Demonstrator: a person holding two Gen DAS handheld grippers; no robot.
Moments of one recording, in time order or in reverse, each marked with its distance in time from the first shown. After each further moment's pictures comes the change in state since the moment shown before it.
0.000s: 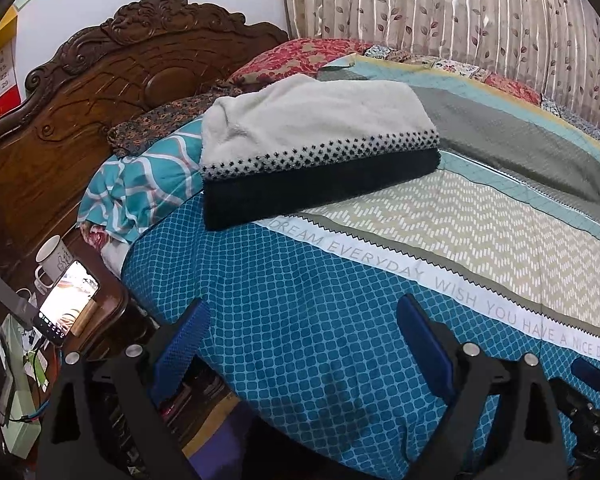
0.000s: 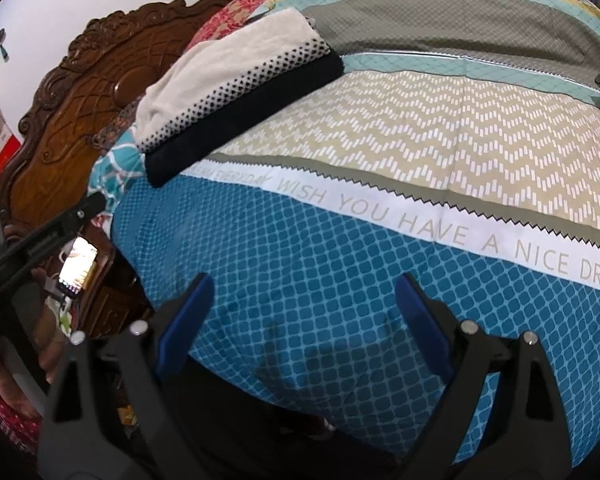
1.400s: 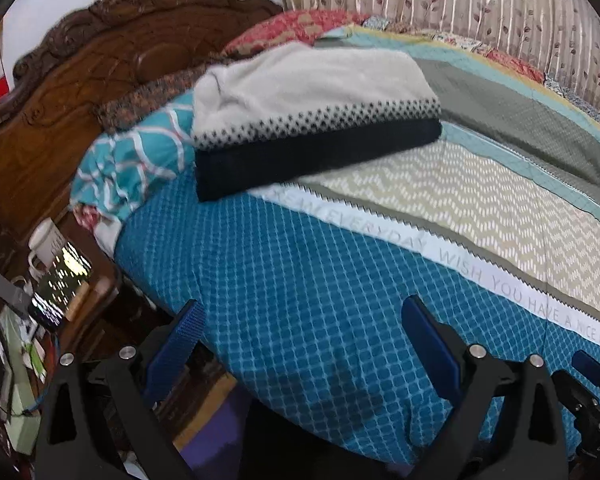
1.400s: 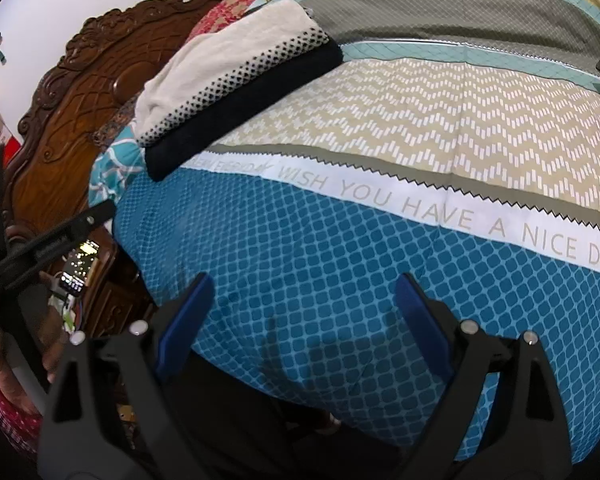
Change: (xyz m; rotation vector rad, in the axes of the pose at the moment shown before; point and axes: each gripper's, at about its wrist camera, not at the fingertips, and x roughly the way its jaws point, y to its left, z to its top) left arm 0.023 0.002 -0.004 0.006 0.131 -0.024; right arm 0.004 -0.002 -0.007 0.022 0.021 0.011
